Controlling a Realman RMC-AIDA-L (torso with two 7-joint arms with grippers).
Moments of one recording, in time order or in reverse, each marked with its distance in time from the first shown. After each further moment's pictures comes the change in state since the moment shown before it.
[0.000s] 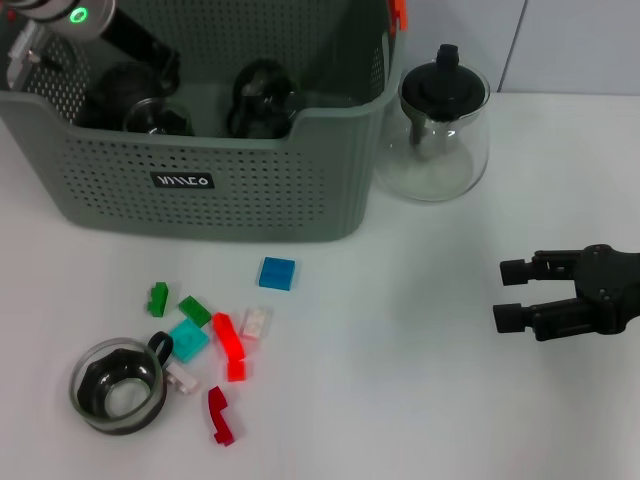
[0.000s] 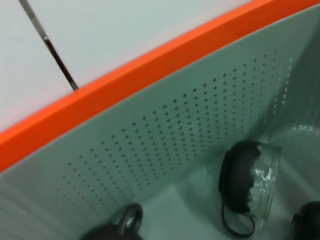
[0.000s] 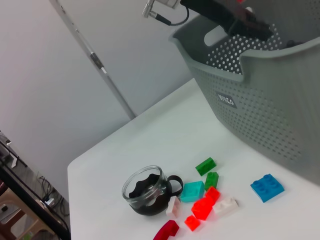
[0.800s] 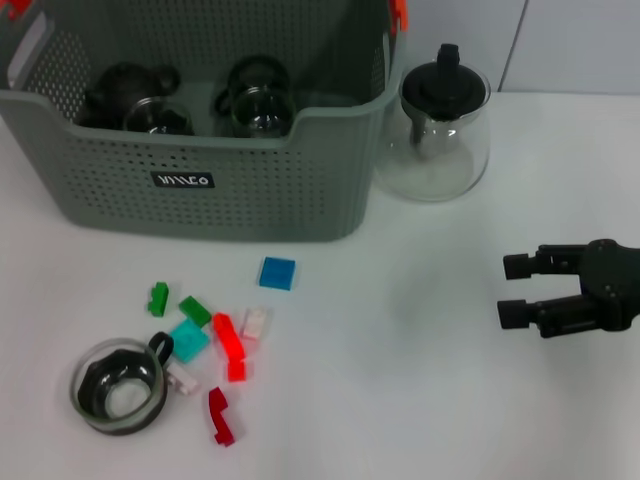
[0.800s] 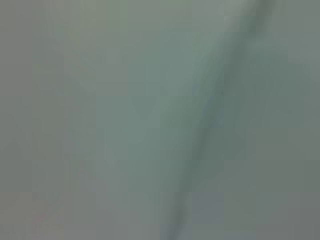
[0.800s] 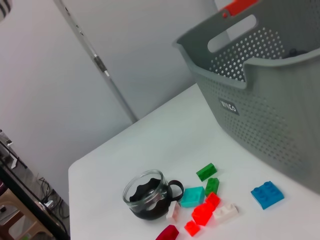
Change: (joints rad) left arm 0.232 0.000 -0.421 0.327 -1.050 0.520 0.346; right arm 0.000 -0.004 0.014 0.000 0.004 -0.012 -0.022
